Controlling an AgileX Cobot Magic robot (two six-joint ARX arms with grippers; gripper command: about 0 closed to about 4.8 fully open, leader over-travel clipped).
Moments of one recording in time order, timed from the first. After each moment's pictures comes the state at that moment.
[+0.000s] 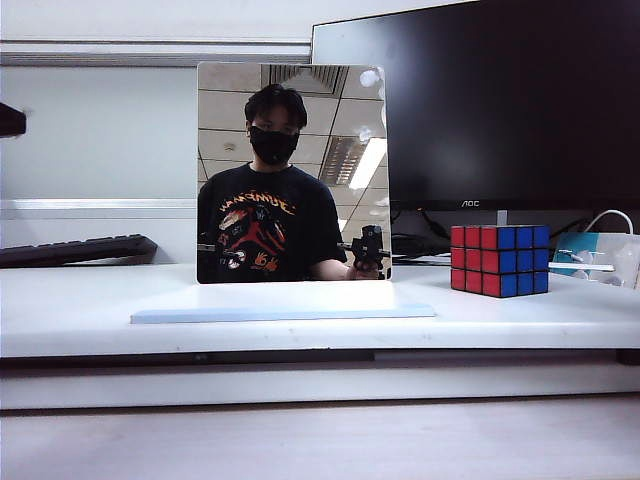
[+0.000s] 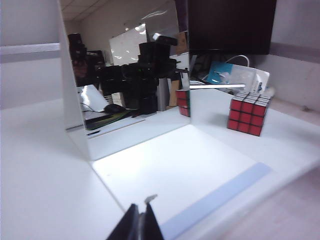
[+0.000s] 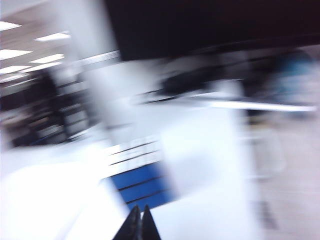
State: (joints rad) left arm -0.71 0.00 0.01 0.03 -0.11 -0.02; right arm 0.05 0.00 0.01 0.02 -0.29 0.28
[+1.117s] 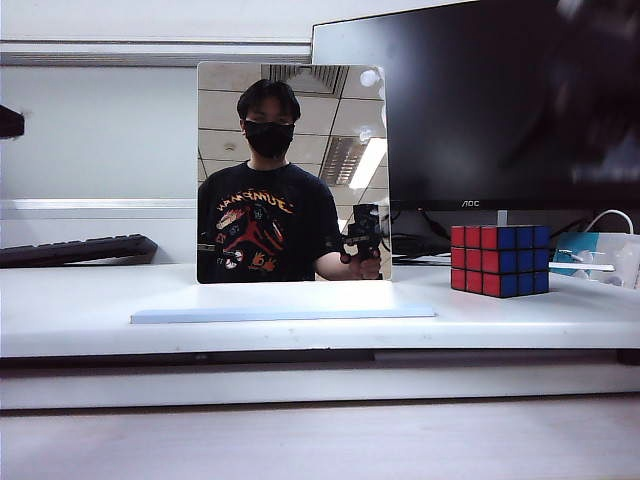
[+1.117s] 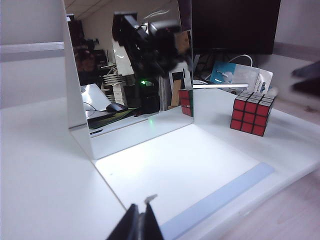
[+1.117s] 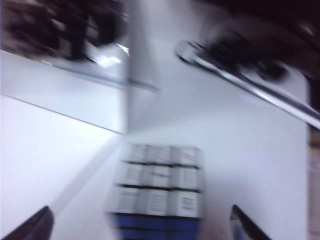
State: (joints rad) left arm -0.71 0.00 0.01 0.03 -0.11 -0.02; right arm 0.28 0.95 0.33 0.37 -0.19 -0.07
